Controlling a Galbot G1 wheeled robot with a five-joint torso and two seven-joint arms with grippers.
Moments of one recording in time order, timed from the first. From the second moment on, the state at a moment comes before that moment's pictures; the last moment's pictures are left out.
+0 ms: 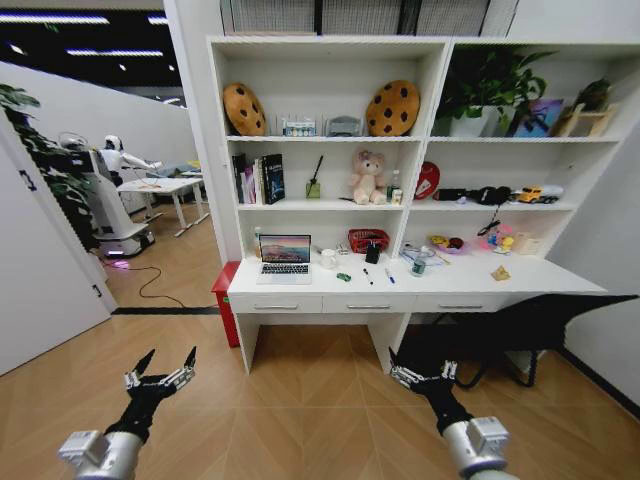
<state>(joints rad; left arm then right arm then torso) 1.81 -1.34 -0.92 -2.30 -0.47 0.11 0.10 -1.79 1.40 0.68 2.35 0.13 -0.16 -0.03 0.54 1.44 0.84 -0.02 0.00</state>
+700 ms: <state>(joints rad) 1.79 -1.36 -0.91 -2.33 -0.46 0.13 0.09 -1.76 1.38 0.68 2.36 0.14 -0.21 0.00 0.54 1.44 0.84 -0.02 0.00</state>
